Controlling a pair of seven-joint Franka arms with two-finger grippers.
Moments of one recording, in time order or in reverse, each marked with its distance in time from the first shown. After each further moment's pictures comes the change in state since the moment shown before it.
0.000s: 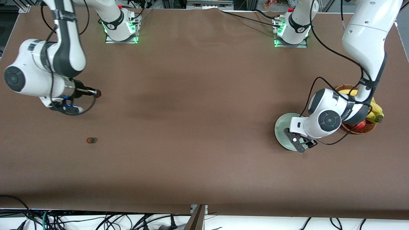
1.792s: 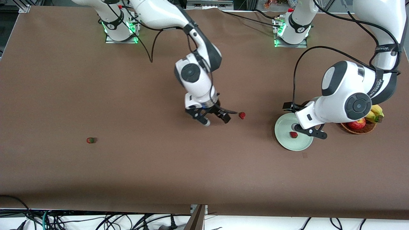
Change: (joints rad) left arm -0.038 -0.187 -0.049 0.081 -0.357 -0.381 -0.609; right arm 0.058 0.555 0.498 0.668 0.189 0.407 0.998
